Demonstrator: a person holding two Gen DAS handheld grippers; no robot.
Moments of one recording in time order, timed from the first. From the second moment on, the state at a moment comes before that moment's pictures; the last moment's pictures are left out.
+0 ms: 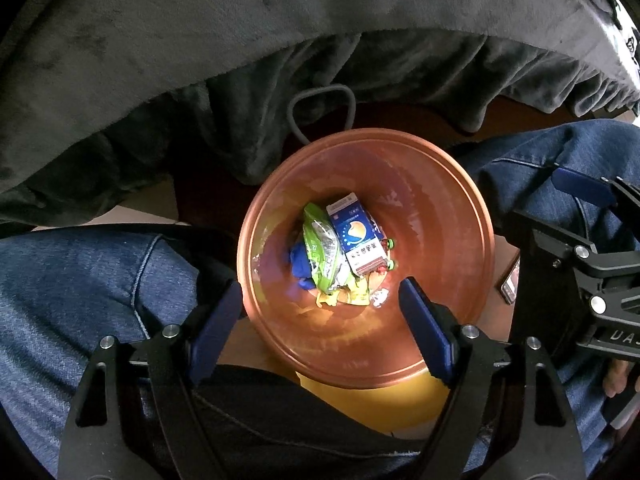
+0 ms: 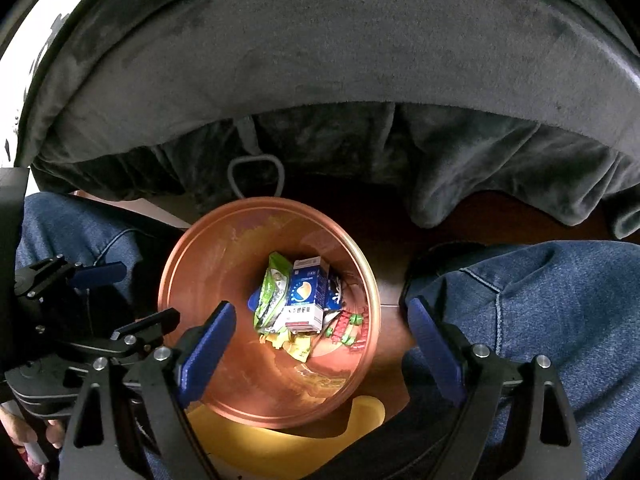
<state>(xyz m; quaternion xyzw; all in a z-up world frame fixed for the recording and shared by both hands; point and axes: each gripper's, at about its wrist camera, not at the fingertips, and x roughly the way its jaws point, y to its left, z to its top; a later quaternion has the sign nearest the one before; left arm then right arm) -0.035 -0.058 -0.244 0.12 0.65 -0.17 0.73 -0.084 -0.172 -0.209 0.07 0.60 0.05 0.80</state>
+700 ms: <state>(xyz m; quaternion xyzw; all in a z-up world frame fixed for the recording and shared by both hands) 0.007 -0.030 -0.039 0.04 0.44 -0.23 0.87 -0.087 -0.244 -0.052 0.14 0.35 0.01 0.93</state>
